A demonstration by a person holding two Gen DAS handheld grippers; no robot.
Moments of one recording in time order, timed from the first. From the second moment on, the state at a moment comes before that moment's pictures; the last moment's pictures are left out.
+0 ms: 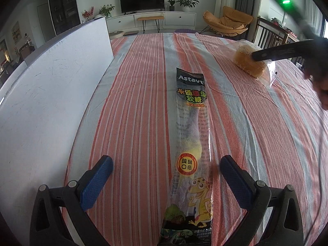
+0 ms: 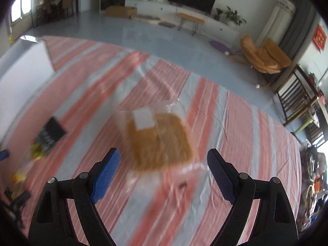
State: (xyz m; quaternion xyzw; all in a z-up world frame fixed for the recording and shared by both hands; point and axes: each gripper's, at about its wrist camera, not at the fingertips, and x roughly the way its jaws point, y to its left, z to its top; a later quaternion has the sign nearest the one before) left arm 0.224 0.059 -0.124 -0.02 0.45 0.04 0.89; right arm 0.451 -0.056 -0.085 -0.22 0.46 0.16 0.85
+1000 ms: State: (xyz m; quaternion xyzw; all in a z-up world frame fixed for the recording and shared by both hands) left arm 0.225 0.056 -0.126 -0.02 0.45 0.04 0.89; right arm 0.150 -0.151 -0.166 0.13 0.41 -0.04 0.90
